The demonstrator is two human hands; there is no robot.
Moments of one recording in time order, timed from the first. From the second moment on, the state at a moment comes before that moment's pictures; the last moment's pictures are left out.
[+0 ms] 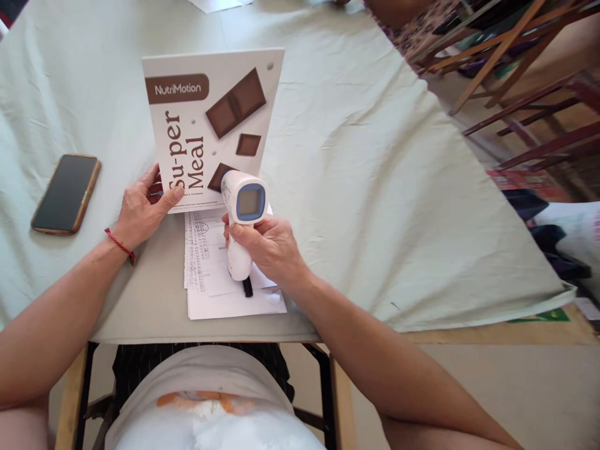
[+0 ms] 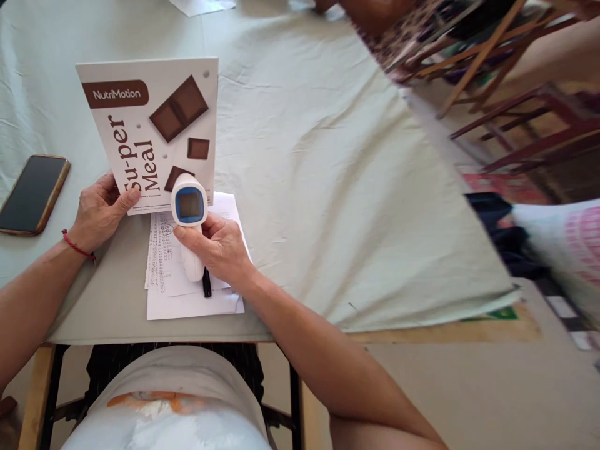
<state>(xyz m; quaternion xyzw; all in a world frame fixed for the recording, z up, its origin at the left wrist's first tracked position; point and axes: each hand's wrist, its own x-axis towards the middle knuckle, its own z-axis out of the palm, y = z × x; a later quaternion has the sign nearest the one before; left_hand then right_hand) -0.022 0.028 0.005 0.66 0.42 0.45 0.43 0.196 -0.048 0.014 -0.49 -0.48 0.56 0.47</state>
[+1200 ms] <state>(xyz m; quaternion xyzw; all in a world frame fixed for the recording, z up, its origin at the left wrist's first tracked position) -0.030 0.028 0.000 0.67 0.42 0.44 0.42 0.242 -0.062 0.049 -0.52 -0.54 0.46 0.47</state>
